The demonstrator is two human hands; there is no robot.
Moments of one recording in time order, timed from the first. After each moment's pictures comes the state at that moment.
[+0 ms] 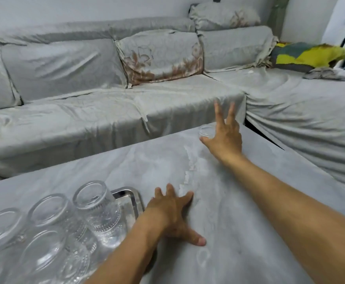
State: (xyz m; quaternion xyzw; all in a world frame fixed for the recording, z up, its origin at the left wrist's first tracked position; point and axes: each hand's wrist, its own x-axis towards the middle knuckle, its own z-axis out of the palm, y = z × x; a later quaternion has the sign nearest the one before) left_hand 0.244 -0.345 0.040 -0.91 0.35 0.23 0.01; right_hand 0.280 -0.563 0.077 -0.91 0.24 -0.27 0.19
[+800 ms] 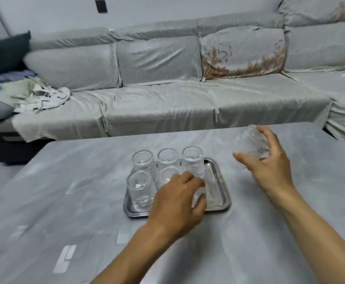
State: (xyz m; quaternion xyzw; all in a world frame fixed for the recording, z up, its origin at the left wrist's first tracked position) left_hand 0.113 -0.141 0.112 -0.92 0.27 -0.17 -0.23; right_hand 0.143 -0.367 0.120 -0.80 0.08 -0.30 0.51
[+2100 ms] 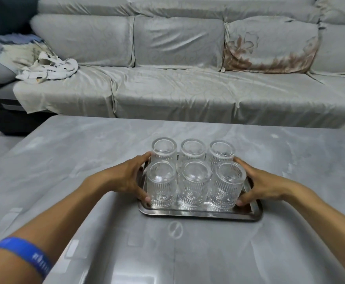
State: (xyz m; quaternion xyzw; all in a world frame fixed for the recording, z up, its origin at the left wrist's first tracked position) left_hand 0.260 0.040 0.051 -0.91 0.21 0.17 -0.30; right_hand 0.237 -0.357 0.047 -0.91 -0.14 0.21 0.34
